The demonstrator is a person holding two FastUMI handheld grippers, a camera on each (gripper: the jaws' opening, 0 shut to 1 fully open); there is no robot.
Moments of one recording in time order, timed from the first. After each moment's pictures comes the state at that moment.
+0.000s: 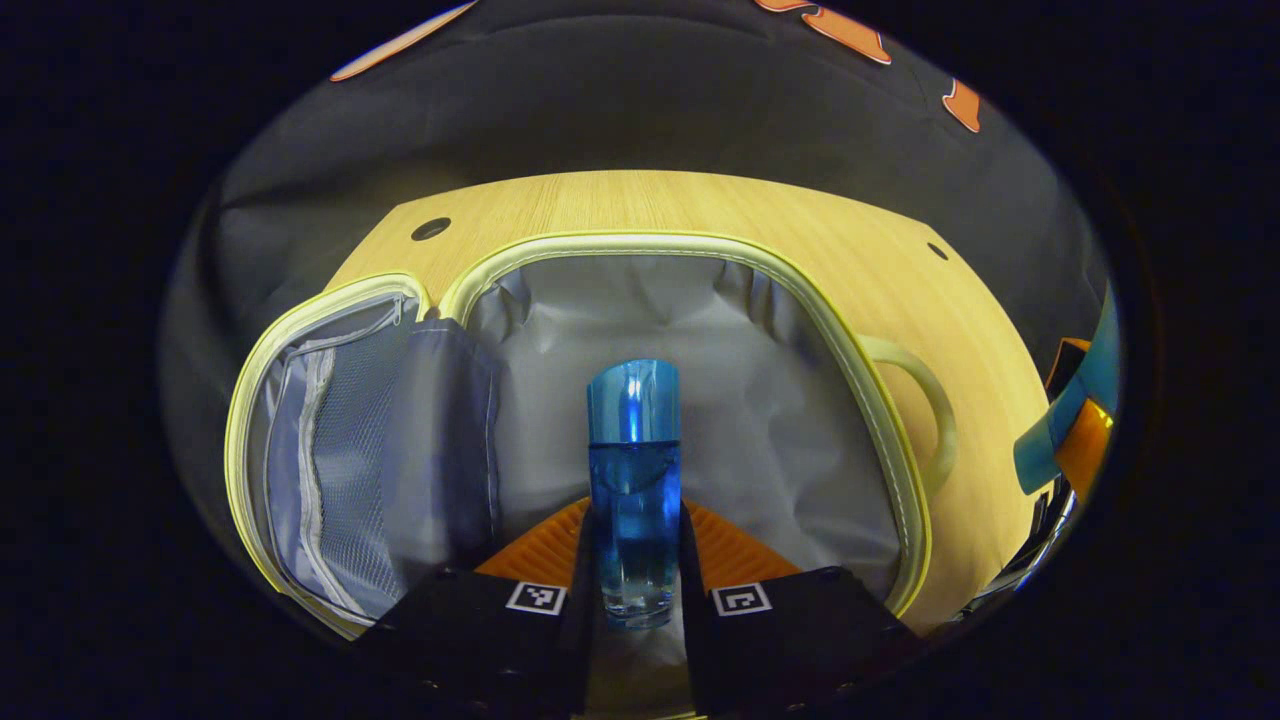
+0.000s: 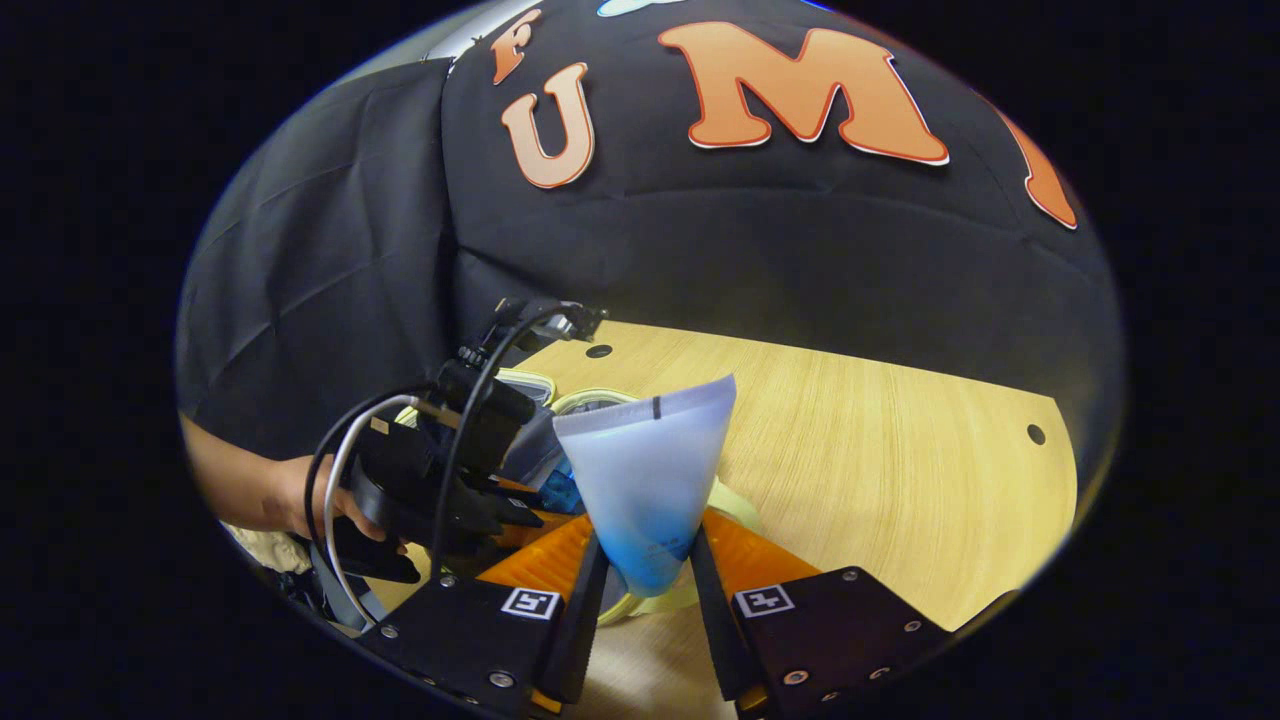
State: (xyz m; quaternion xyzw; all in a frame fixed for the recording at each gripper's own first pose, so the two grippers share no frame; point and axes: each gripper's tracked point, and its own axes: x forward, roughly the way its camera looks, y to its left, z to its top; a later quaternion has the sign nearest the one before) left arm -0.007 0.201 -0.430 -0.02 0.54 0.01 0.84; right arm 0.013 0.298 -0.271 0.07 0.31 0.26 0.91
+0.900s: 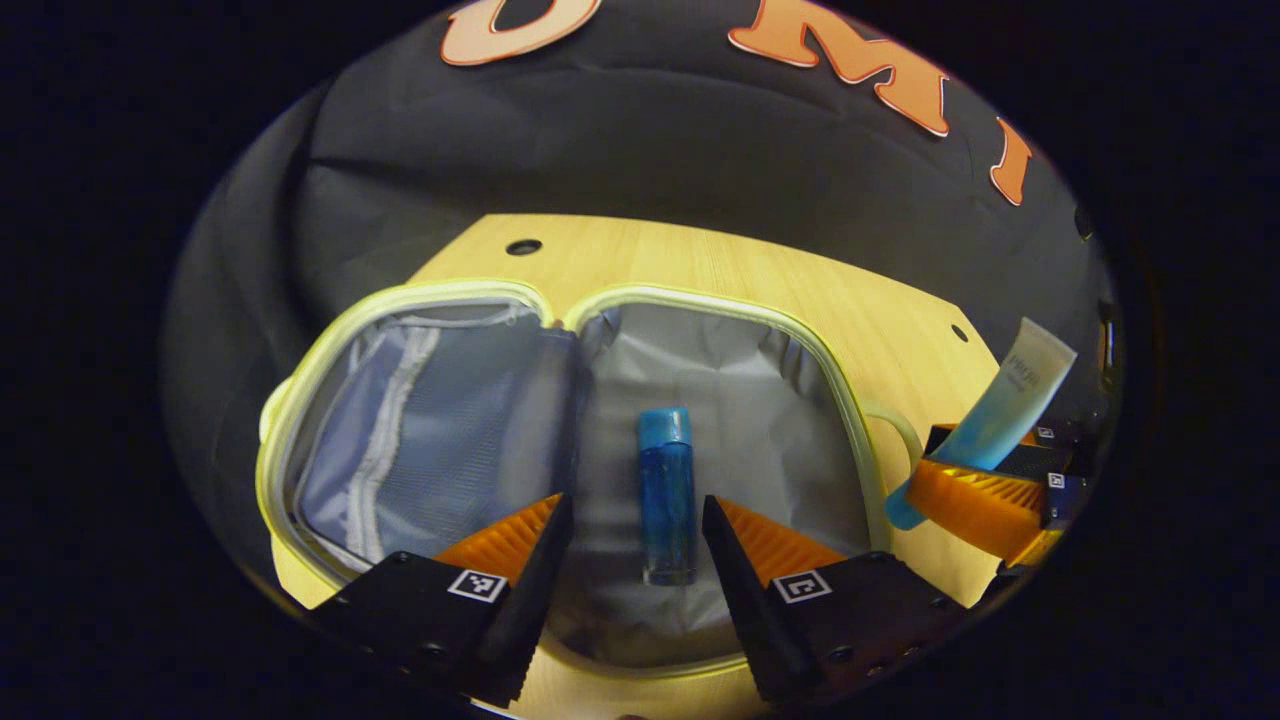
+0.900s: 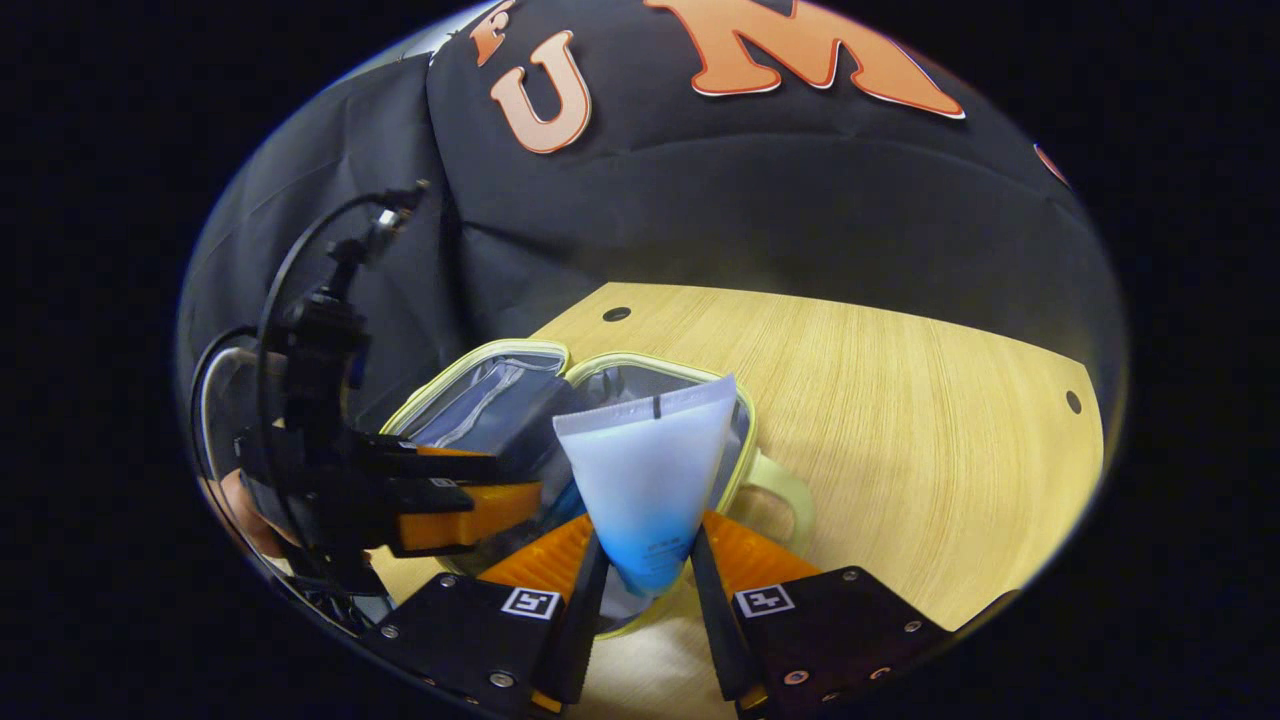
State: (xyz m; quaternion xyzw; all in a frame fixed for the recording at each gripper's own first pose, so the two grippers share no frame) left arm -0.040 0.240 -0.355 -0.07 0.44 0.11 0.89; right arm 0.011 0.334 -0.304 0.09 0.37 0.29 0.88
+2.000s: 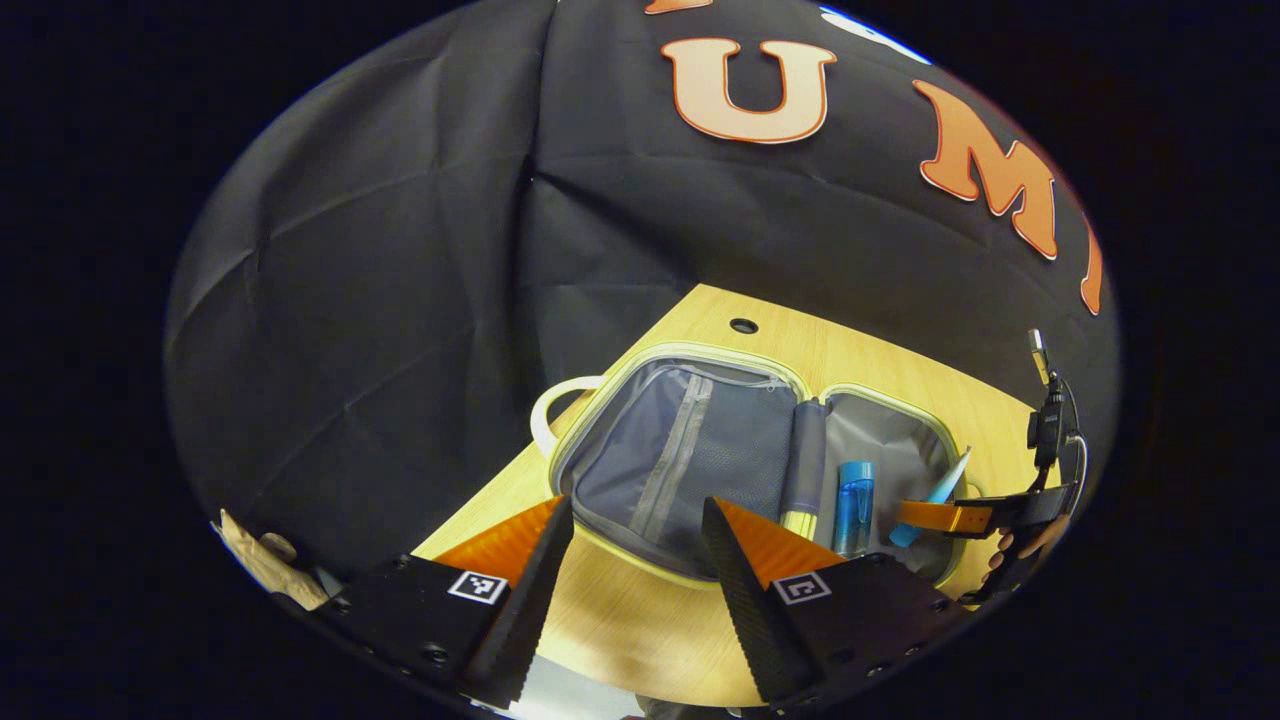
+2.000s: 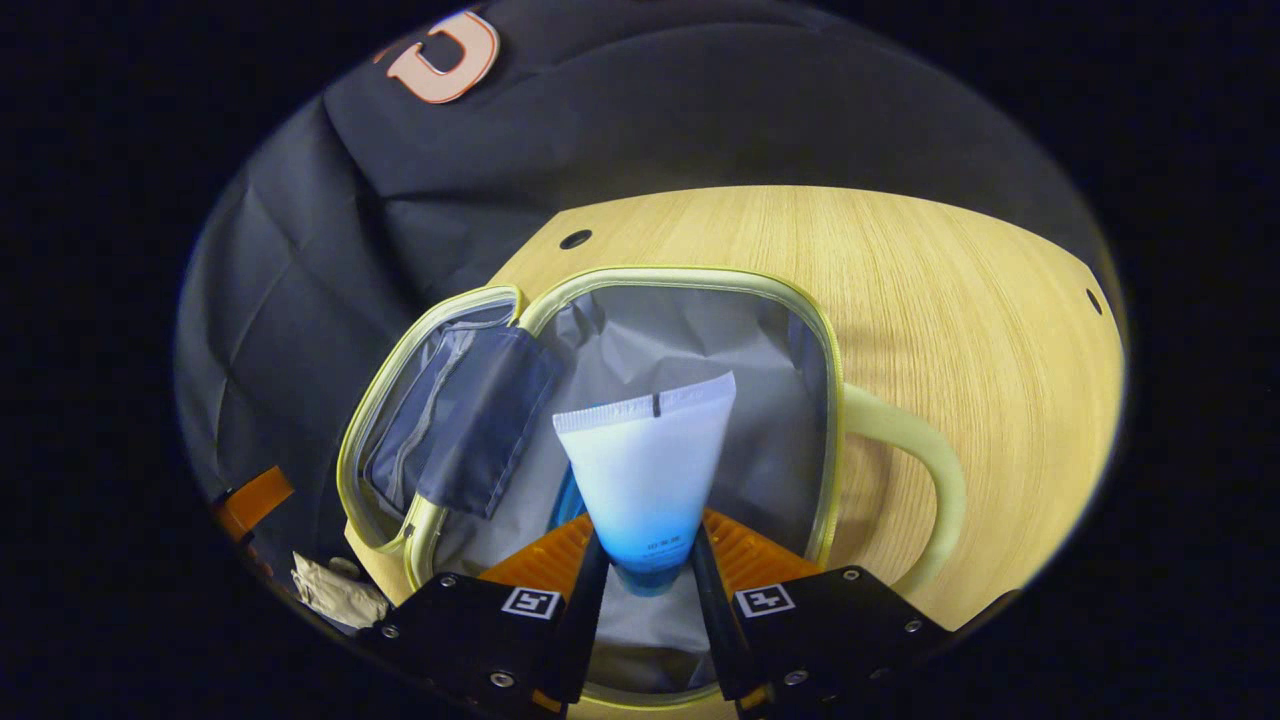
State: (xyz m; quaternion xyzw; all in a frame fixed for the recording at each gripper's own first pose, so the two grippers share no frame) left arm -0.165 0.387 -0.260 -0.10 0.36 0.31 0.87; right arm 0.018 0.396 -0.375 0.14 0.50 0.22 0.82
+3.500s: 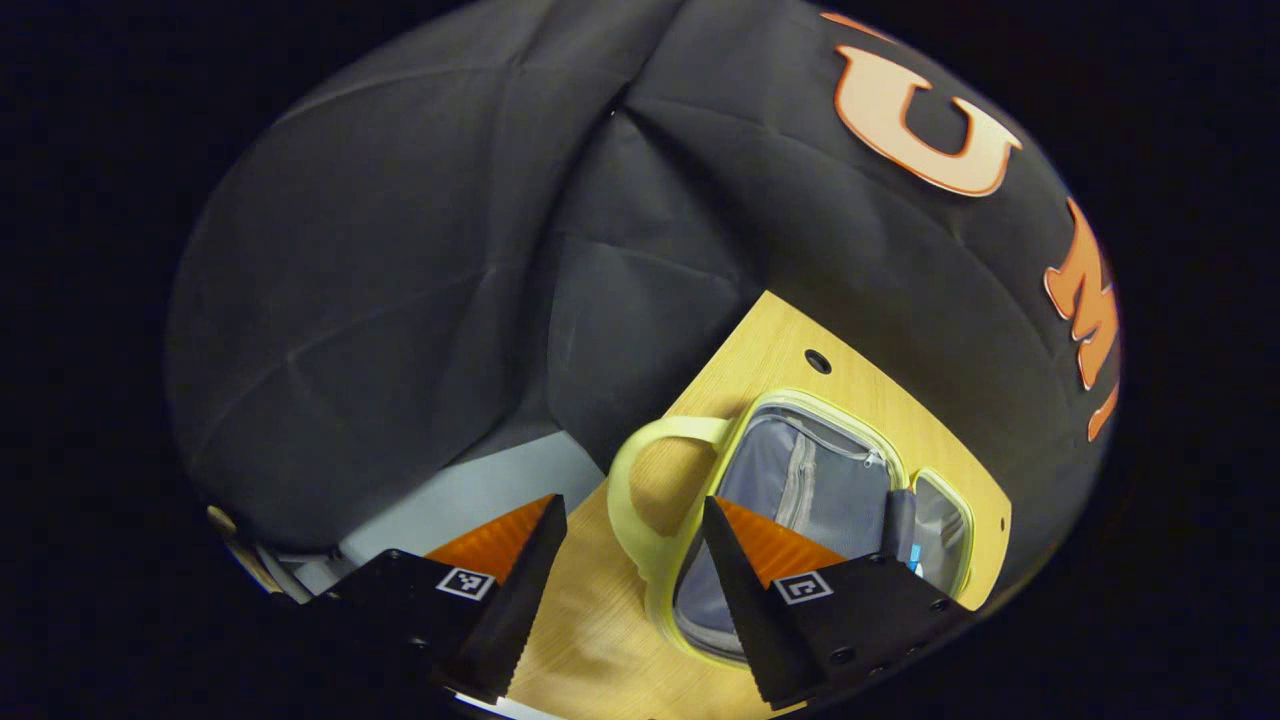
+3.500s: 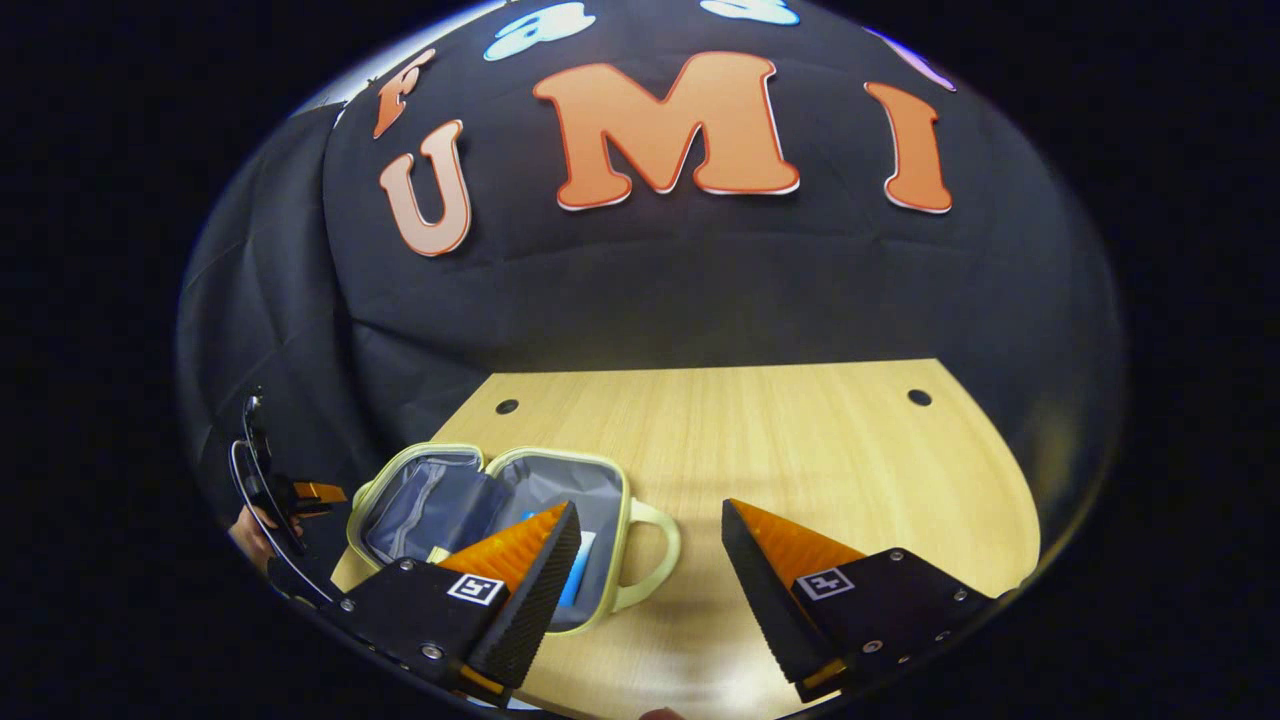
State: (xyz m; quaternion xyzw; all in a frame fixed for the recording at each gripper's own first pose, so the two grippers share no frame) left arm -0.124 0.561 -0.338 -0.26 0.36 0.30 0.84; right arm 0.004 0.212 -0.189 0.11 0.31 0.07 0.94
